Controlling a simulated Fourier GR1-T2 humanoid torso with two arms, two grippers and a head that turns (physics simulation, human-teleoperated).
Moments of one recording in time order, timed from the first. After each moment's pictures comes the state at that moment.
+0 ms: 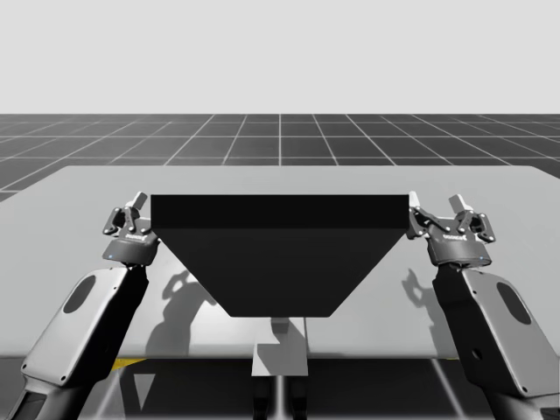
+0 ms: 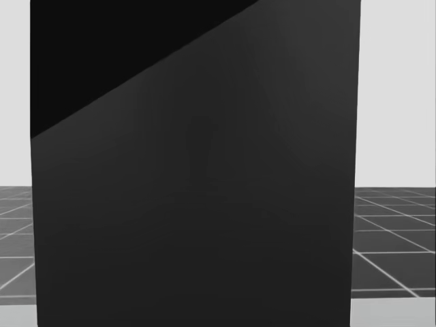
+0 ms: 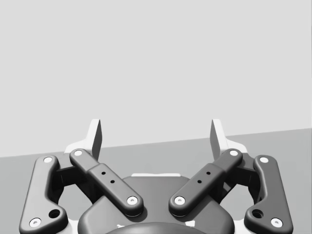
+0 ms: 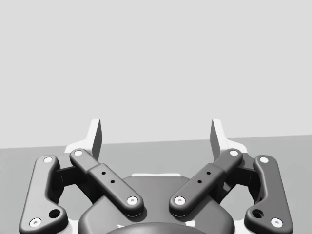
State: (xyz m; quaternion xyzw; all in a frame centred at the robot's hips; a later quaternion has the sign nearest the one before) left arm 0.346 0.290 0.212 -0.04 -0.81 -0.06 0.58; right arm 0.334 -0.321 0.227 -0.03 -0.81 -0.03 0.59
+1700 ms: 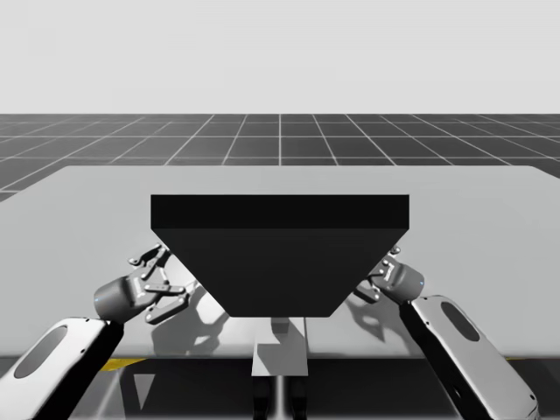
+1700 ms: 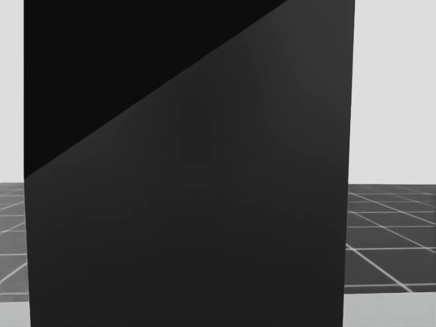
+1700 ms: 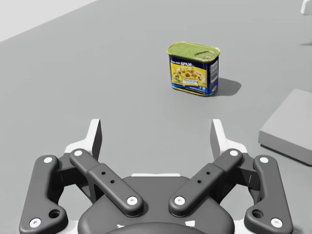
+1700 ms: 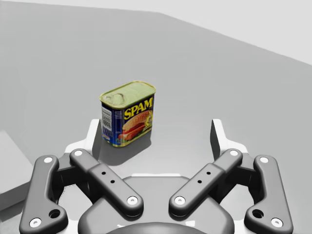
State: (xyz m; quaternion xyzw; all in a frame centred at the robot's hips) left arm 0.277 0.295 0.185 -0.25 -0.64 -0.34 0.65; right arm 0.311 -0.256 0.168 0.28 -0.67 0.30 0.62
